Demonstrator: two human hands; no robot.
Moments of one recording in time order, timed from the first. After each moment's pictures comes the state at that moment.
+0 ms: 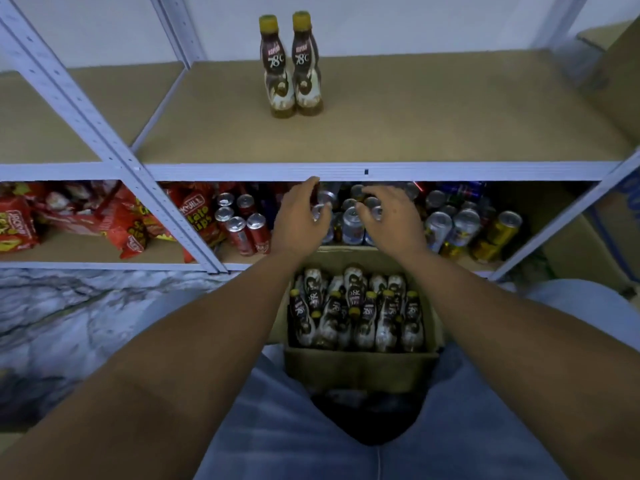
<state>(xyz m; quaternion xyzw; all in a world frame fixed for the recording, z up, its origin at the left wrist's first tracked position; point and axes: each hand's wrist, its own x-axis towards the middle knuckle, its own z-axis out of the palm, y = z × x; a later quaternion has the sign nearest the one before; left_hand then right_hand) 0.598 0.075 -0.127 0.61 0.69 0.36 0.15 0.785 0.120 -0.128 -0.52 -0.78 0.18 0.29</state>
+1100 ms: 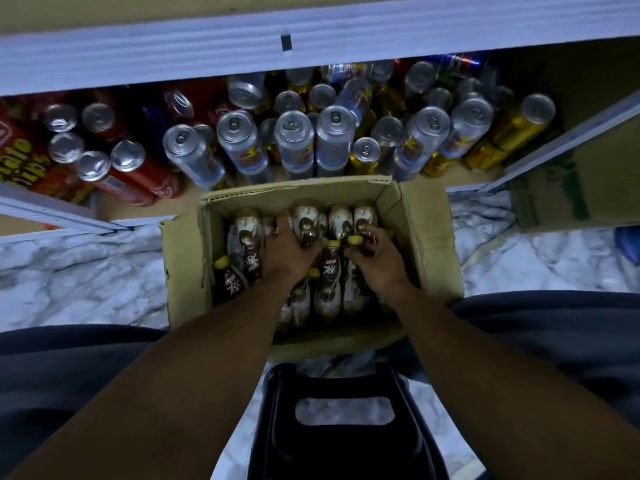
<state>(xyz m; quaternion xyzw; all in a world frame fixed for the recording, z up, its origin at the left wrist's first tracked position) 0.666 0.100 -0.378 0.45 0.79 0.10 0.40 0.851 0.096 -0.374 -0.71 -0.41 0.55 0.18</state>
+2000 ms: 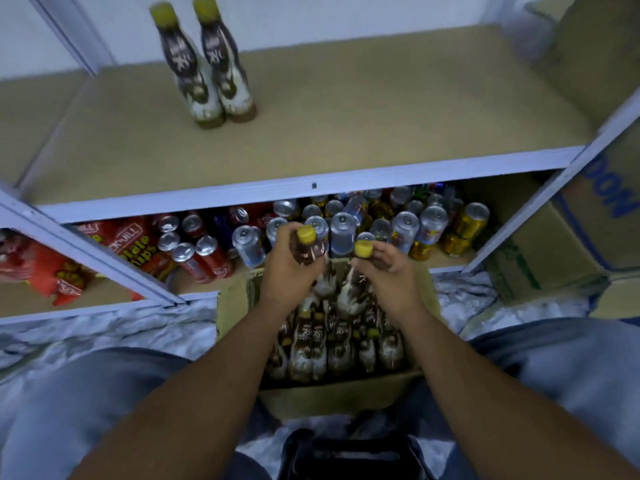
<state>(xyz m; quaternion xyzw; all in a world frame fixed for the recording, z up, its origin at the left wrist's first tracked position) 0.651 0.091 -0.179 0.55 0.65 0.41 0.34 0.842 0.101 -0.200 -0.55 -0.45 0.55 0.44</state>
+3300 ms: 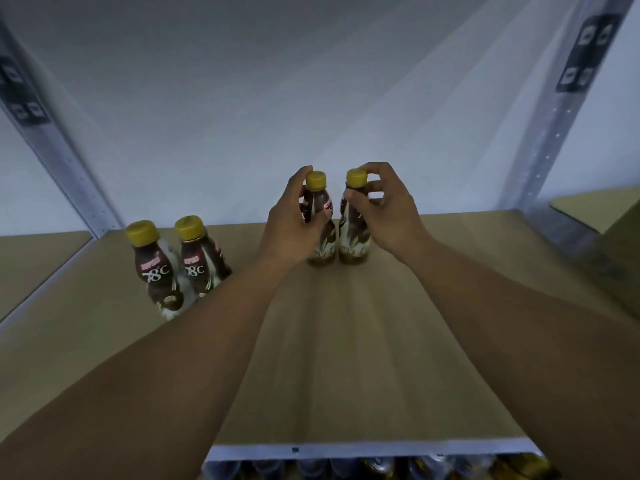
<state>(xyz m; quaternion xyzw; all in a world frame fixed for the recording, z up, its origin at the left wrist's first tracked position) 0.637 0.429 -0.001 0.62 0.57 0.51 0.18 0.805 0.471 0.009 -0.43 -0.68 0.31 0.50</state>
